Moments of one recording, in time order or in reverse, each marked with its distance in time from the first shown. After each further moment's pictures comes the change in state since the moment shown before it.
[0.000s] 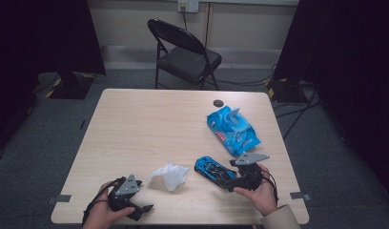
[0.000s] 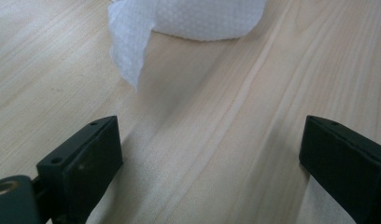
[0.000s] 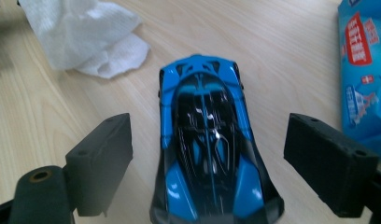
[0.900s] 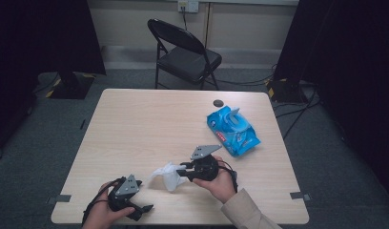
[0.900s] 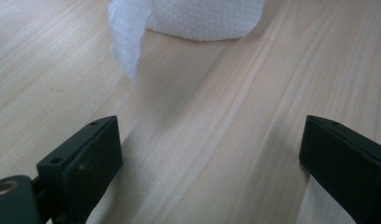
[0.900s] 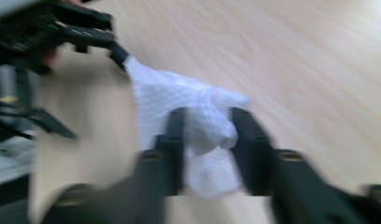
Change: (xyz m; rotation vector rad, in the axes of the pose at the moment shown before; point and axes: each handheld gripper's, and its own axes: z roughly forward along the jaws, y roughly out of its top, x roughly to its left) left arm 0.000 0.000 0.000 -0.003 0.003 -0.001; right arm 0.064 0.075 0.078 -0.014 0.213 -0.108
